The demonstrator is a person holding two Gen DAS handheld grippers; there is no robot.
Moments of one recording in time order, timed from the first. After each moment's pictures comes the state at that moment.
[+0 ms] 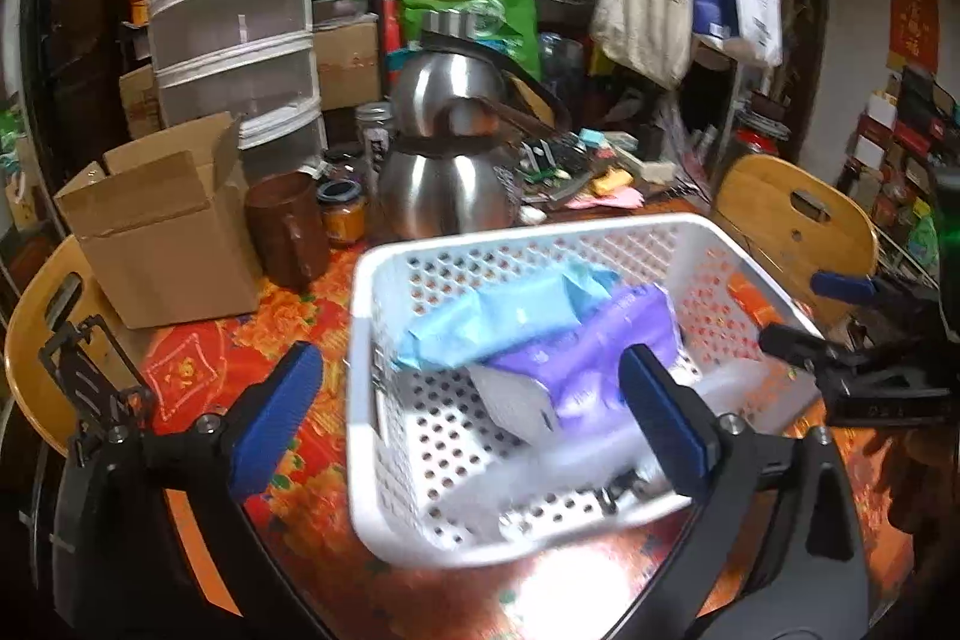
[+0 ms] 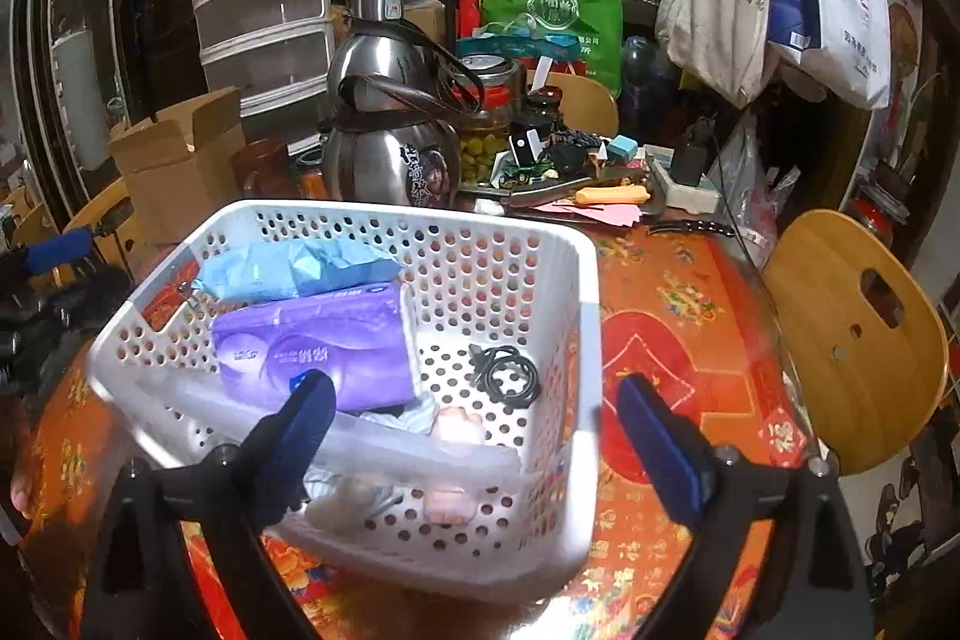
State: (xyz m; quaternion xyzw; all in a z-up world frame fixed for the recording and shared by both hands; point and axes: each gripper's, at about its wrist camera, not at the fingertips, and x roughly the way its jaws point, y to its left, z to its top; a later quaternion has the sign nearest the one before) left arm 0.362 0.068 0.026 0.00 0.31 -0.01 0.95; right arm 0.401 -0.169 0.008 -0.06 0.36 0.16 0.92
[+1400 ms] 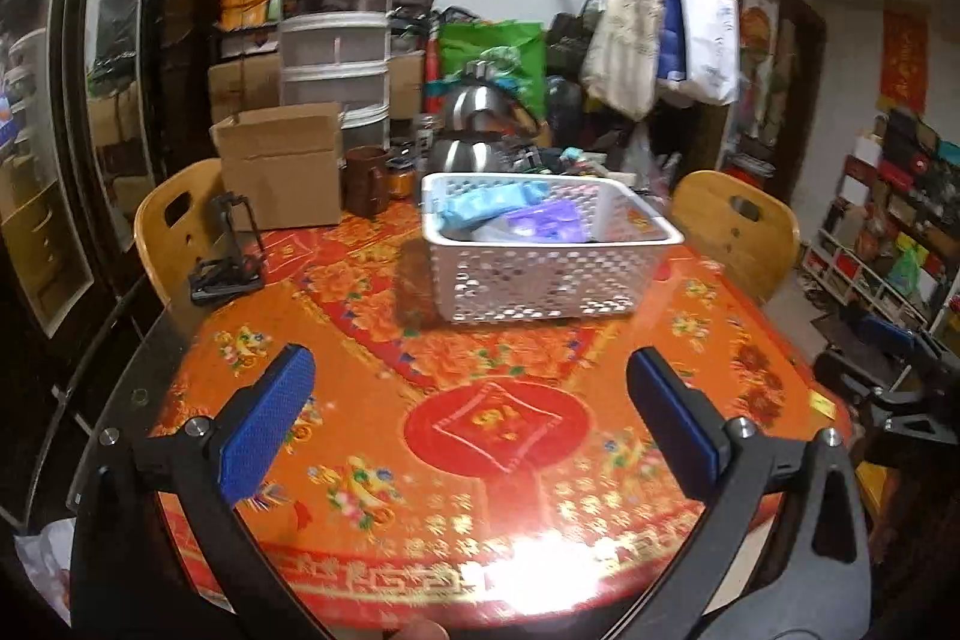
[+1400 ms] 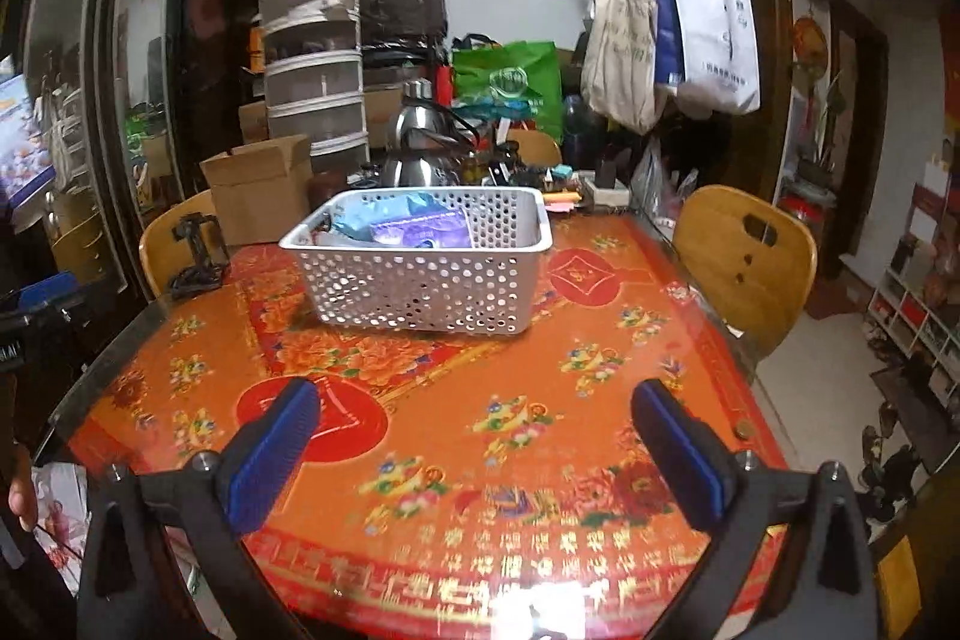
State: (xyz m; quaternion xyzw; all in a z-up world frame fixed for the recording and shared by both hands) left arm 0.005 0.062 0.069 -0.05 0.25 0.01 0.97; right arm 0.071 -0.205 0.056 -0.03 0.28 0.11 0.95
